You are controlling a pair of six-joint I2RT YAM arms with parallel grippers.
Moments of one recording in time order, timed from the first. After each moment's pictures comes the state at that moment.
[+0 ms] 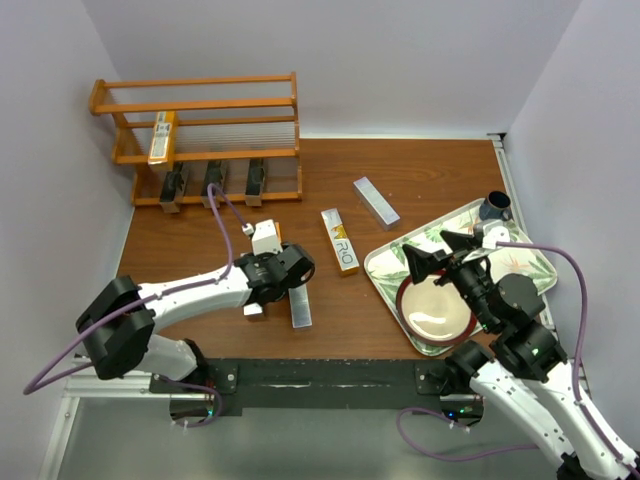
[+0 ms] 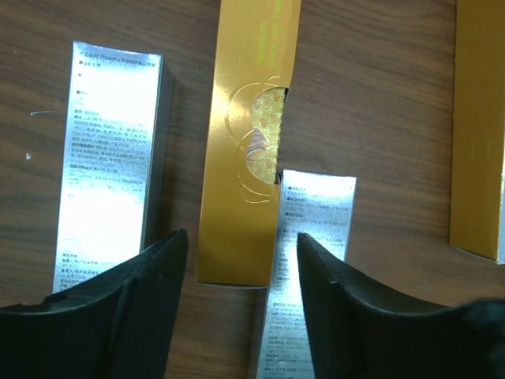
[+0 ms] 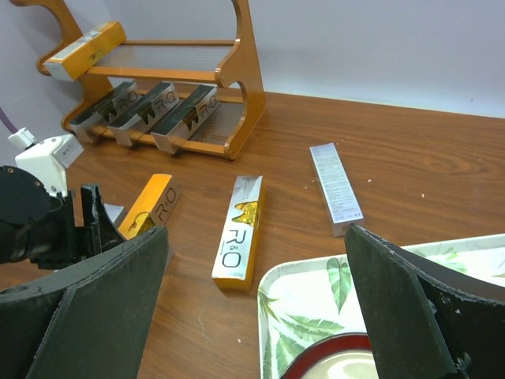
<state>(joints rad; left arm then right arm) -0.93 1.39 0.82 -0.56 -0.68 -1.12 0.62 0.34 0.66 -0.30 0.19 0.17</state>
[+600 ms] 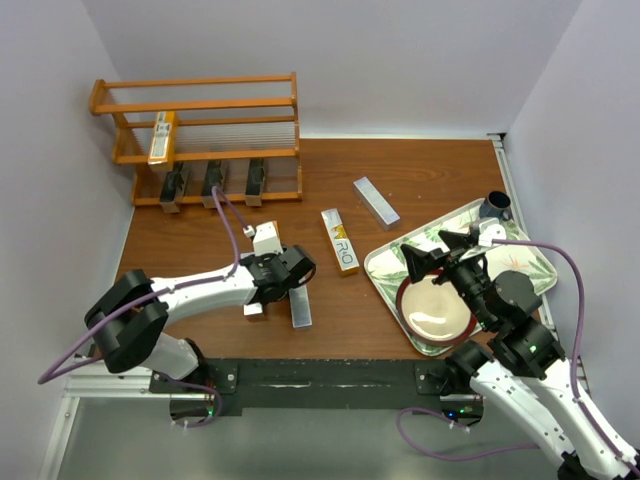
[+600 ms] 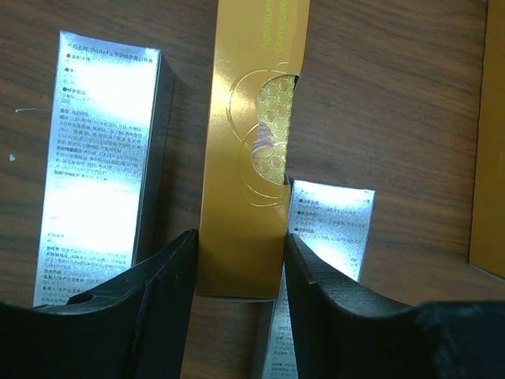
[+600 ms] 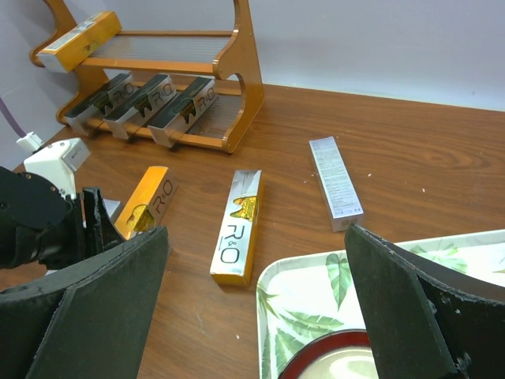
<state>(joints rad) -0.91 1.45 0.79 -0.50 -0.67 -1.14 0.62 0.37 0.66 -0.30 0.19 0.17</state>
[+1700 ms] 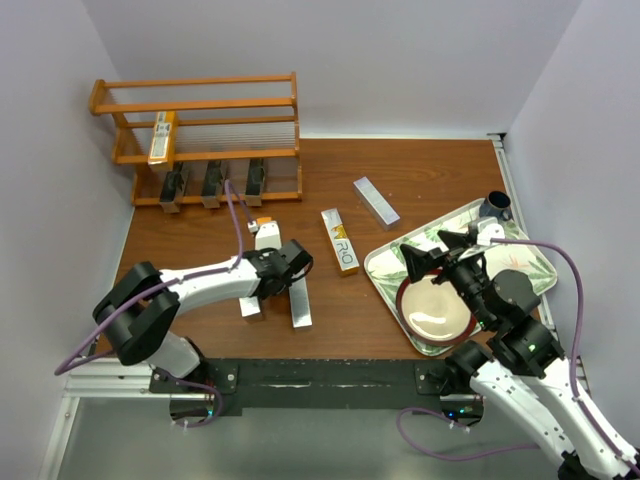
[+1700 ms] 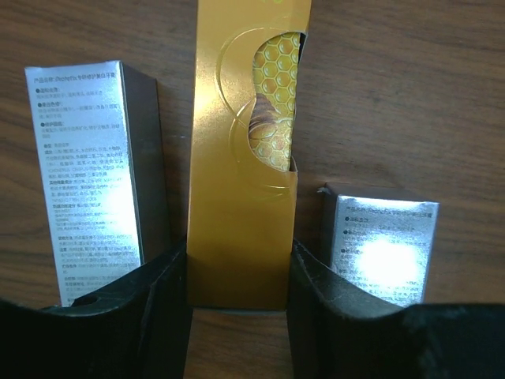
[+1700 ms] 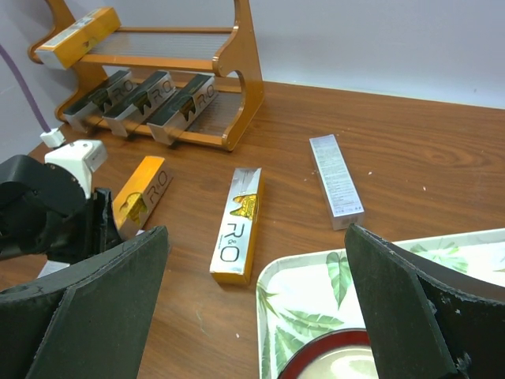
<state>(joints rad) -0.84 1.51 0.81 -0.52 -0.64 -0.98 0.62 0.37 0.66 -0.30 0.19 0.17</state>
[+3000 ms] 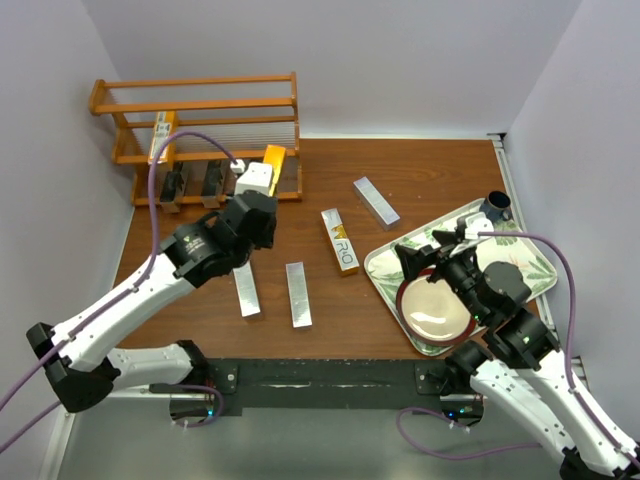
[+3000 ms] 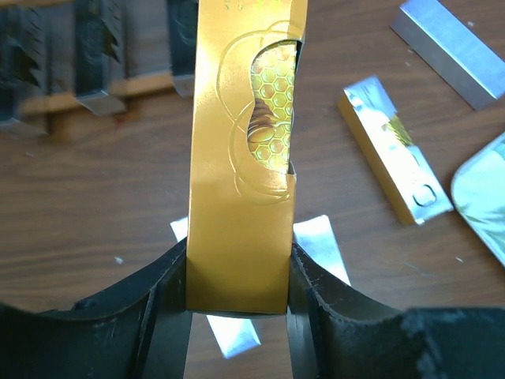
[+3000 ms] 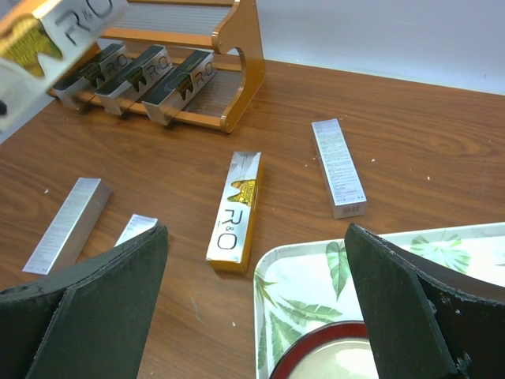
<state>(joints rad) -0.85 1.15 1.27 -0.85 -0.62 -0.43 0.62 0.43 0.67 -0.31 0.17 0.16</state>
